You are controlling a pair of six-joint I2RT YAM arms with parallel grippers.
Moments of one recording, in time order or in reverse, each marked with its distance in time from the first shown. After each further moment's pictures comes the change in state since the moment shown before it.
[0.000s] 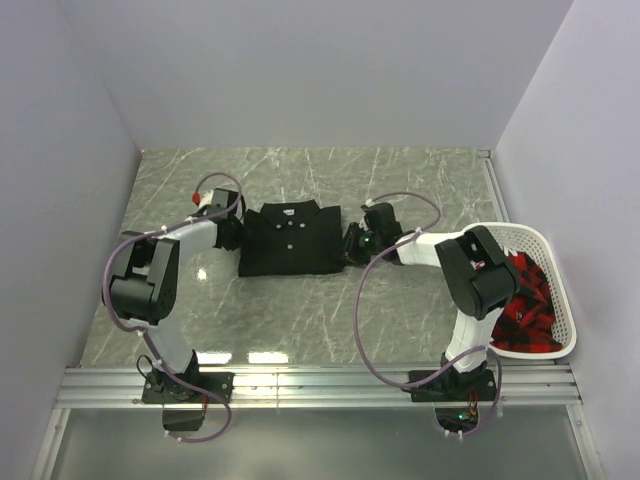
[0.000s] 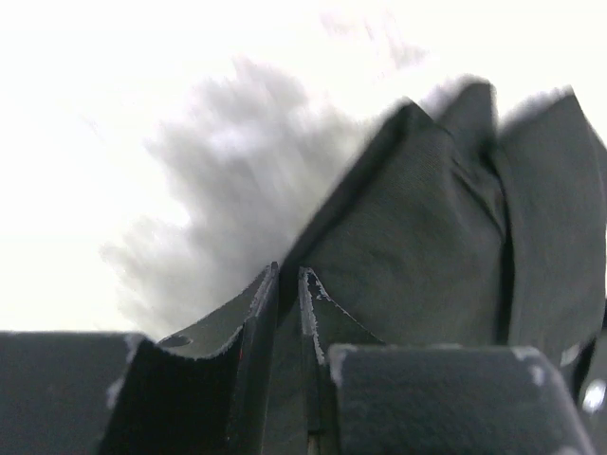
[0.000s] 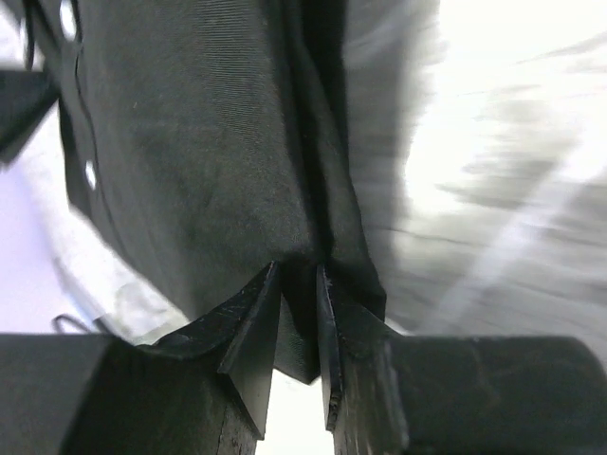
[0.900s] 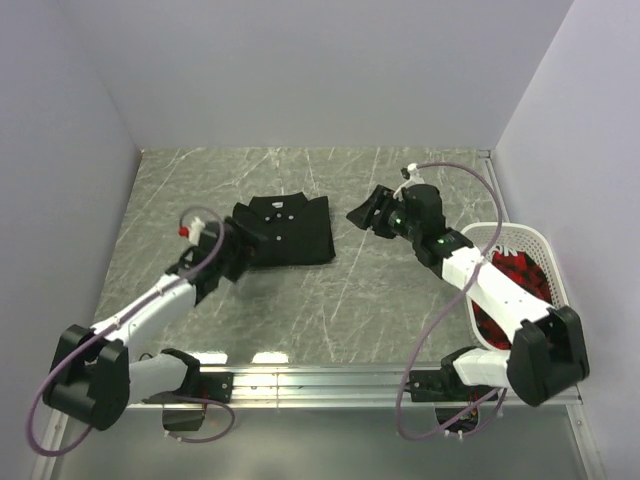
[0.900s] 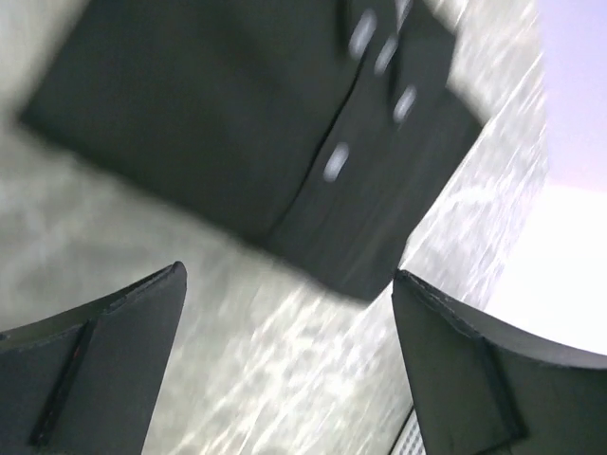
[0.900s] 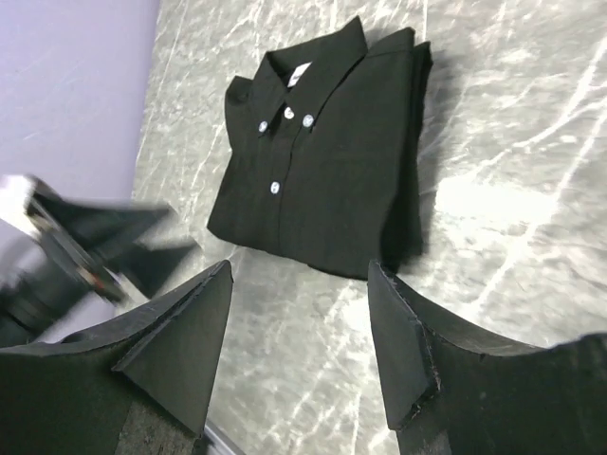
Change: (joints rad) left arm -0.115 -0.586 -0.350 0.072 0.033 -0.353; right arm -0.014 -0.544 -0.009 -0.124 0.198 -0.039
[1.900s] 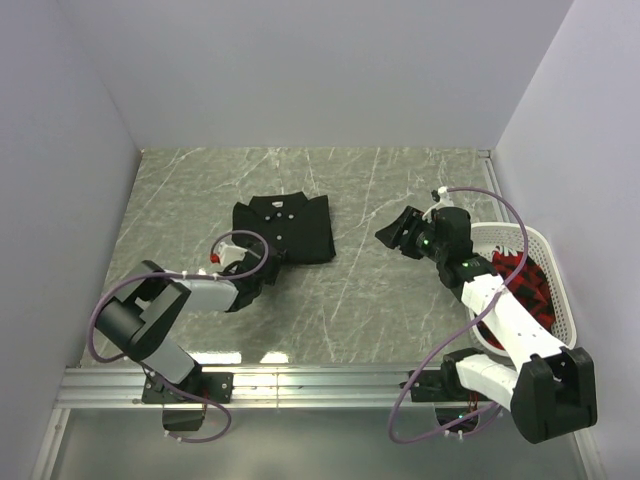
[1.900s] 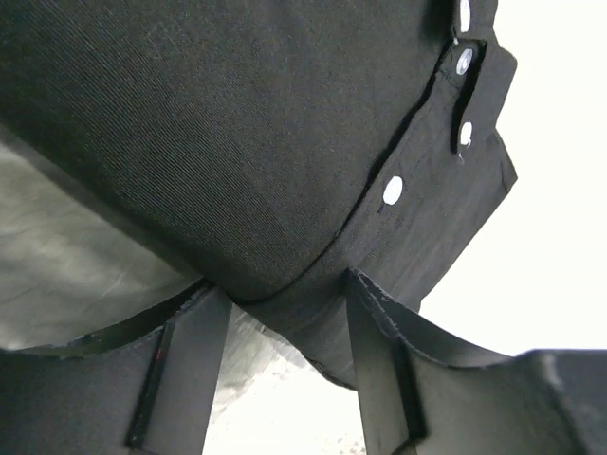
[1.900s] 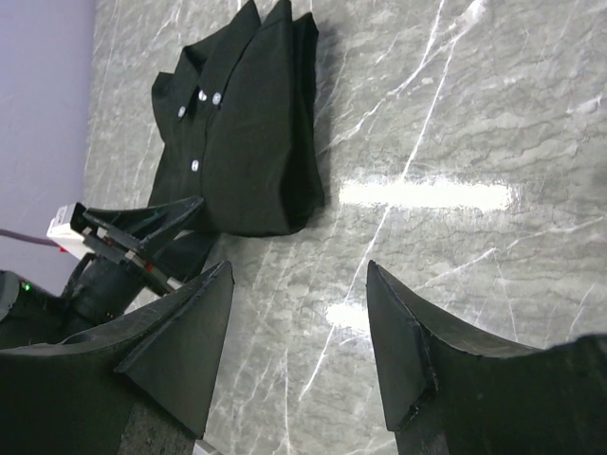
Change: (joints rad) left arm -0.283 0.391 -0.115 0.466 -0.298 -0.432; right arm -0.182 -0.217 -0.227 -0.048 -0.059 -0.055
